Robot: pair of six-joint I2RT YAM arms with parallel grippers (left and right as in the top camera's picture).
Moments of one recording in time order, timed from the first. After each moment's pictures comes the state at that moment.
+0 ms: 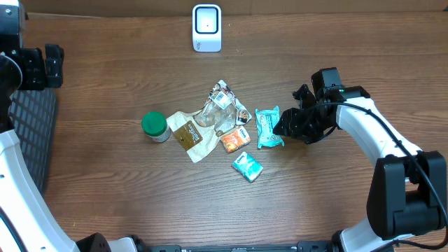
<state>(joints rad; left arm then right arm) 0.39 1.51 2.08 -1.23 0.09 0.34 0.13 1.75 1.15 -0.86 -0.46 0.20</state>
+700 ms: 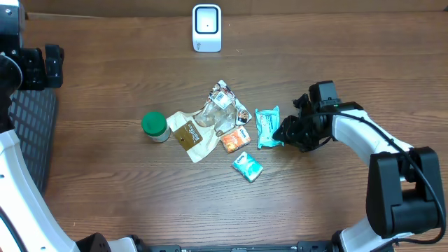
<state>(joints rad) 0.39 1.51 2.08 -1.23 0.09 0.34 0.13 1.76 0.98 -0.62 -0.46 0.32</state>
